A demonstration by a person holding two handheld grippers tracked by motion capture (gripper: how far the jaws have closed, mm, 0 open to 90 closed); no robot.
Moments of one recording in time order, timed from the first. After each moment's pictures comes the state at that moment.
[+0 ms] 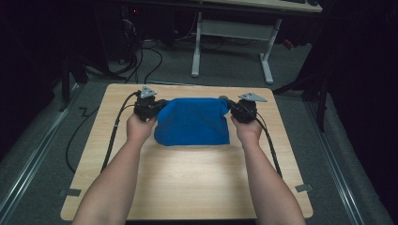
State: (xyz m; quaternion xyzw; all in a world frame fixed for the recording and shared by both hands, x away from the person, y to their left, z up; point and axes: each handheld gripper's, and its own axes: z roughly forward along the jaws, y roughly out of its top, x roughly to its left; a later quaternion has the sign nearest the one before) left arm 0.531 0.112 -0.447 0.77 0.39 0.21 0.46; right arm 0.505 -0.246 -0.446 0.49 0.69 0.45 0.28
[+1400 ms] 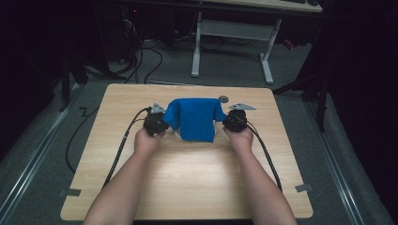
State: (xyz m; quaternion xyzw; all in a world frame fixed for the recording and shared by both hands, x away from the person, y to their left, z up) left arm 0.519 0.094 -0.505 0.80 0.38 0.15 0.44; right arm 0.509 -0.232 -0.497 0.50 0.72 0.43 0.21
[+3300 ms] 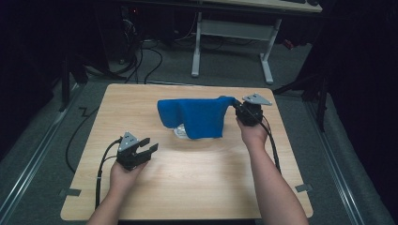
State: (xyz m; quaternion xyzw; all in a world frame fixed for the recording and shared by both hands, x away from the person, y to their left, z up) left arm 0.392 0.161 -0.501 0.75 0.39 0.19 0.50; right arm 0.482 -0.247 -0.426 0.48 0.69 0.42 0.33
